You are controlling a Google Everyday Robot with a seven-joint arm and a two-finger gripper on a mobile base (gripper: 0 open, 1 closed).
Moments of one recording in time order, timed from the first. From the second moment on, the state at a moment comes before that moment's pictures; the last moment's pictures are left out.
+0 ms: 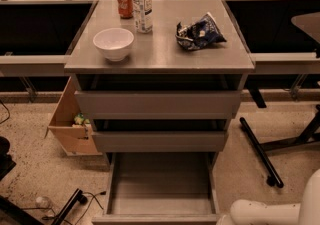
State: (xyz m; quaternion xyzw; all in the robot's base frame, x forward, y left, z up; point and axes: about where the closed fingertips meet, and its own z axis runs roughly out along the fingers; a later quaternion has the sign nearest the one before) arm 0.331 -0.206 0.235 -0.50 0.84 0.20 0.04
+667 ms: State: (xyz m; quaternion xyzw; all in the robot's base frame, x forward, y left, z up) arm 0.338 -0.176 0.136 -0.52 0.82 0.21 0.09
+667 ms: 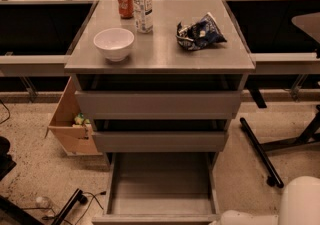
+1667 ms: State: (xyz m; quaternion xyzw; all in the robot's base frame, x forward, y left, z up) arm 0.392 -0.154 0.130 -0.54 0.80 0.19 0.16
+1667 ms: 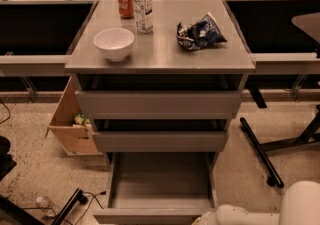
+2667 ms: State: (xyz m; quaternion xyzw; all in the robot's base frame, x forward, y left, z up) arm 0.463 -0.104 0.169 -0.57 0.76 0.18 0.24
